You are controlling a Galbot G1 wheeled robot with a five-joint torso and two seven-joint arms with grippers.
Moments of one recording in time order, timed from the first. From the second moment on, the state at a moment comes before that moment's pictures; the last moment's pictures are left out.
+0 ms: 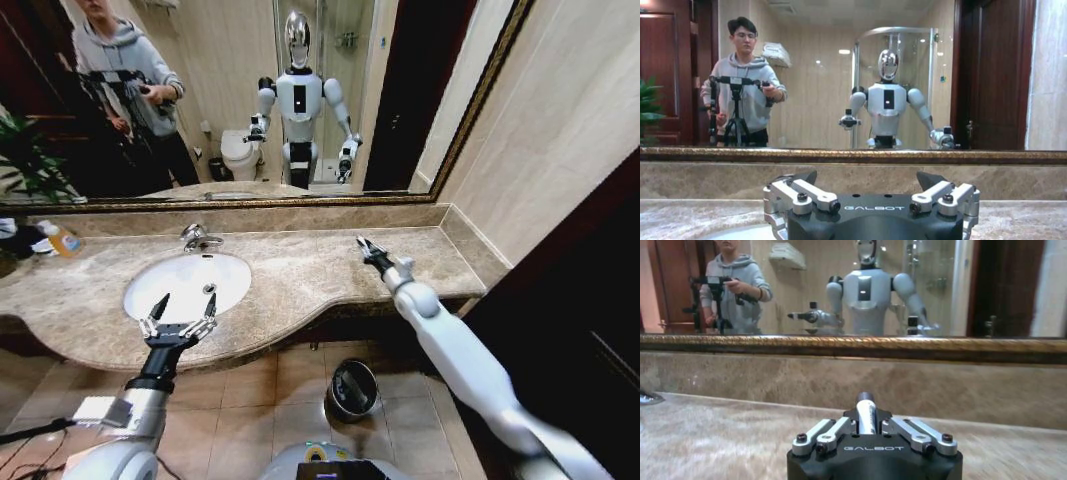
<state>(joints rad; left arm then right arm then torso) 1.84 -1.36 -0.82 -2.47 -0.37 0.04 0.05 -0.93 1.00 0.25 1.72 0.56 -0.13 0.04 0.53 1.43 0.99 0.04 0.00</state>
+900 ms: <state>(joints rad) 1.84 -1.36 -0.82 -2.47 -0.37 0.04 0.05 -1.63 1.24 0.53 1.95 0.32 0.13 0.00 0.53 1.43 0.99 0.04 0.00</state>
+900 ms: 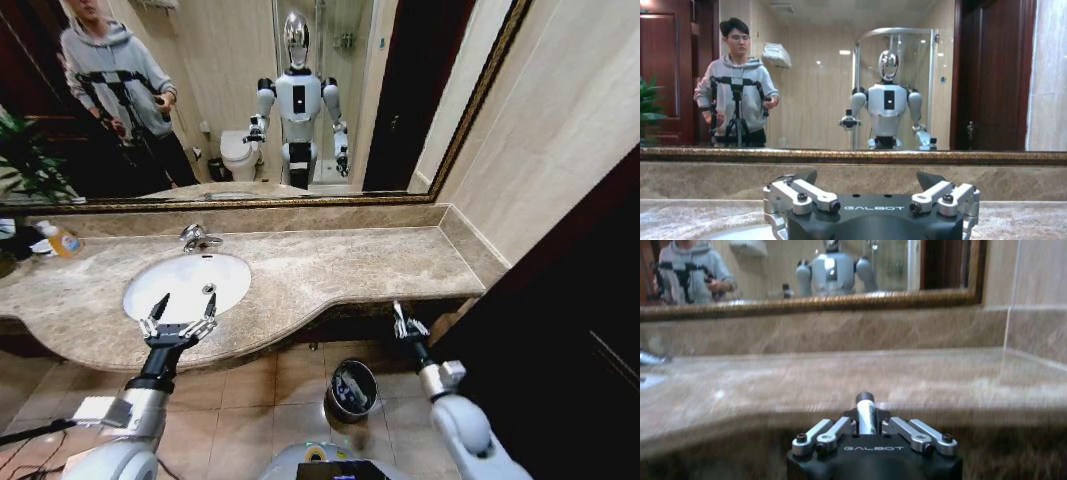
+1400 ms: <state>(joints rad) 1.84 -1.36 -0.82 -2.47 -0.37 0.04 0.05 -1.50 1.27 0.37 1.54 0.20 0.13 -0.04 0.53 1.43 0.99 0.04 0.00</state>
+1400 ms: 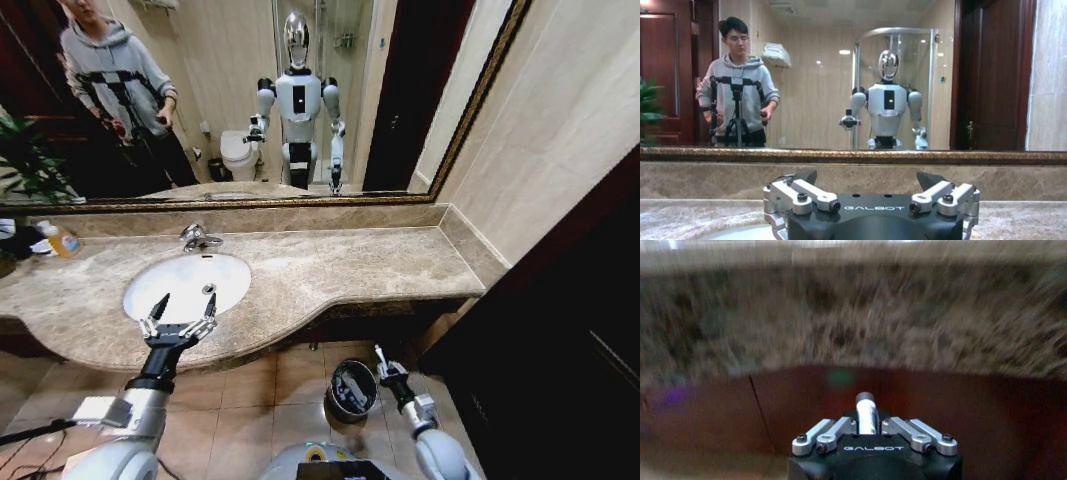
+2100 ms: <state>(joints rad) 1.84 -1.36 -0.82 -2.47 -0.37 0.04 0.05 -1.17 1.38 0.32 0.94 -0.09 0.10 -0.12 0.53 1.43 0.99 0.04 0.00</state>
